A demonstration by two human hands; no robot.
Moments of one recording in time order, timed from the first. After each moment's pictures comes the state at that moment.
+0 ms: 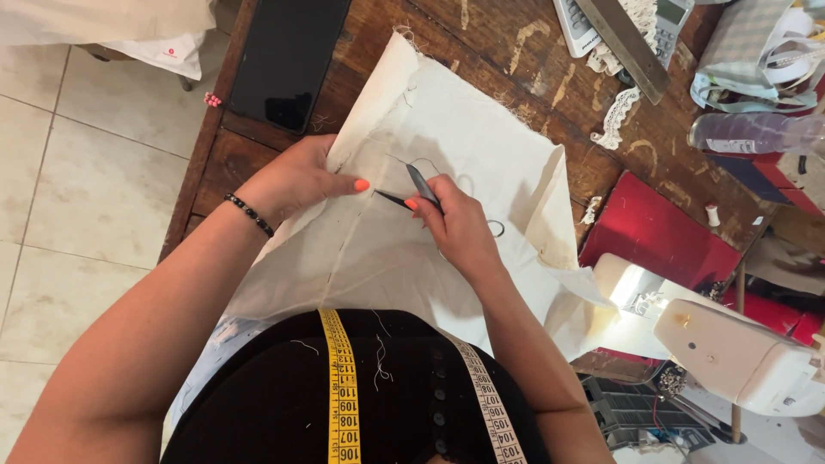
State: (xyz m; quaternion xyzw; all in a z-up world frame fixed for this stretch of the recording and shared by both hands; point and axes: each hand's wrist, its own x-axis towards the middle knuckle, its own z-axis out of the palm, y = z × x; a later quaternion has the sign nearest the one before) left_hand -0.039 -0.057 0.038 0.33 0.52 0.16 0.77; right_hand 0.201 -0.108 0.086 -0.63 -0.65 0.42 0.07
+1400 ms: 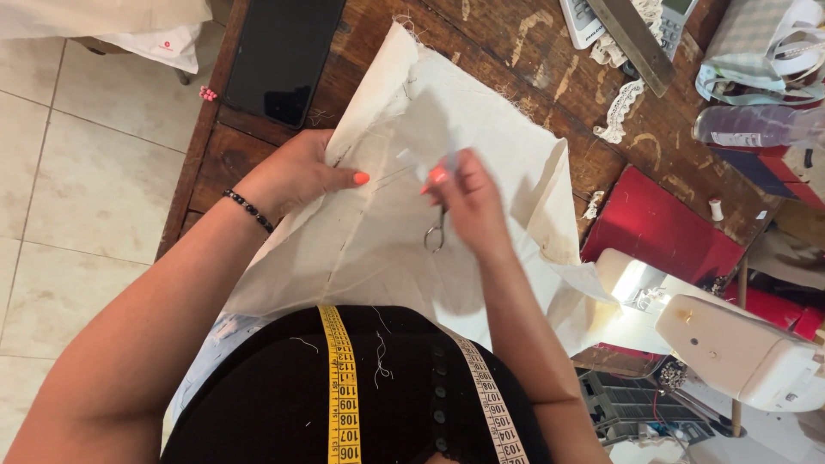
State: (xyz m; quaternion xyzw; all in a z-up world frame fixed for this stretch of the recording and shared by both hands) left_hand -0.041 -0.058 0.043 0.33 0.54 0.16 0.76; right_hand 0.212 -0.095 0.072 -0.62 -0.54 0.52 0.25
